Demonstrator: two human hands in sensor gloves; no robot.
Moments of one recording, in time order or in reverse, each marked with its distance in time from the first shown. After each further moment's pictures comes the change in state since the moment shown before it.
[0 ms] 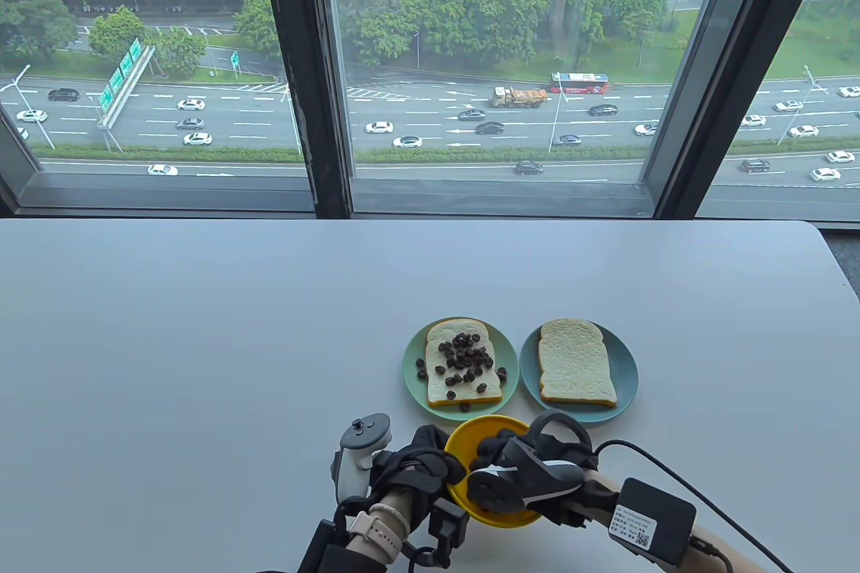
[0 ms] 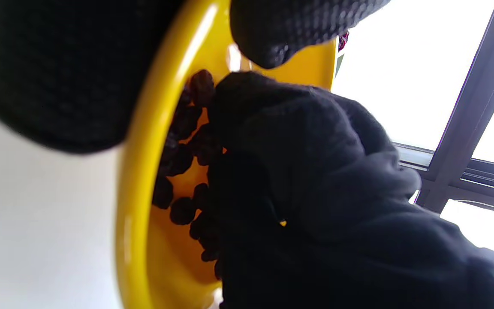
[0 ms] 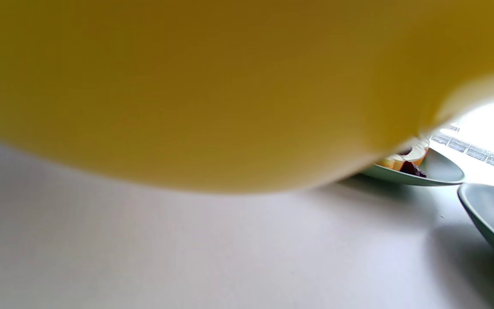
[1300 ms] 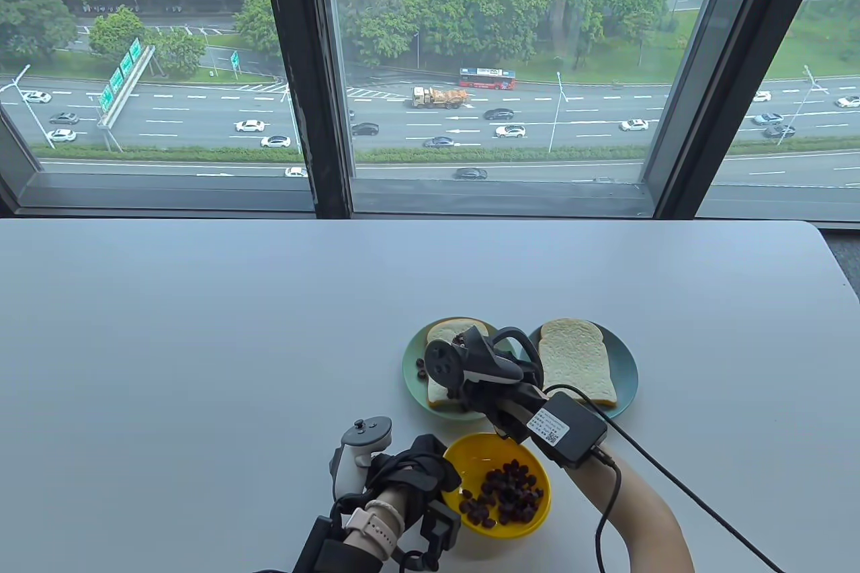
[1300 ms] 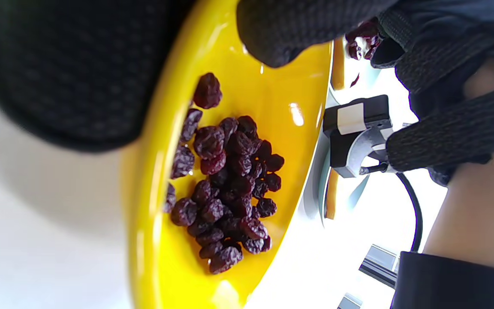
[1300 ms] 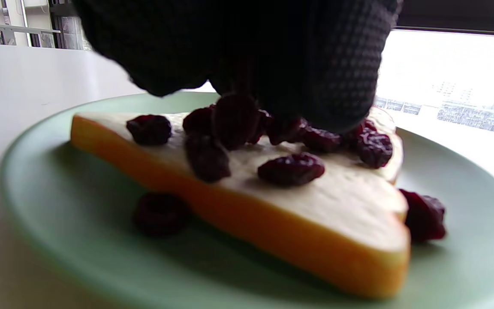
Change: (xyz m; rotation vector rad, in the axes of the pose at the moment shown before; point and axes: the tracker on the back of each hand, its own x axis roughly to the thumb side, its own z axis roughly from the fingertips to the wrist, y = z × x) left_hand -0.012 0.006 -0.008 -0.045 0.110 -0.048; right_hand -0.075 0.016 -0.122 0.052 0.341 -0.149
